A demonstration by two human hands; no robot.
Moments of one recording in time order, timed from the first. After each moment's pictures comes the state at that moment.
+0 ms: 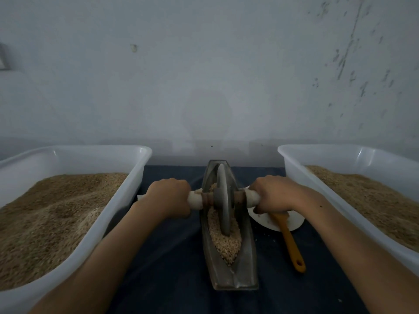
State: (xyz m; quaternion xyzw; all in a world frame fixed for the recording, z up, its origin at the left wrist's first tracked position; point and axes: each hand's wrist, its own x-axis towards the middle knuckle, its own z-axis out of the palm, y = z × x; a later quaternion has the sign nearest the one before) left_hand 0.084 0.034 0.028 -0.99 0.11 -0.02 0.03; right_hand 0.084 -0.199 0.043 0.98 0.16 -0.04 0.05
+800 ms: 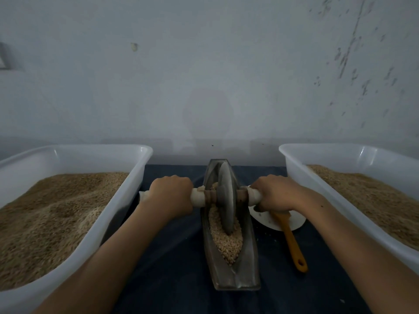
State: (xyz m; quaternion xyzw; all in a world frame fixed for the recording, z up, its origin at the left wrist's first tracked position) left_hand 0.083 0.029 0.025 -0.99 0.10 -0.07 0.06; right_hand 0.091 -0.205 0.037 0.99 0.16 -0.03 0.01
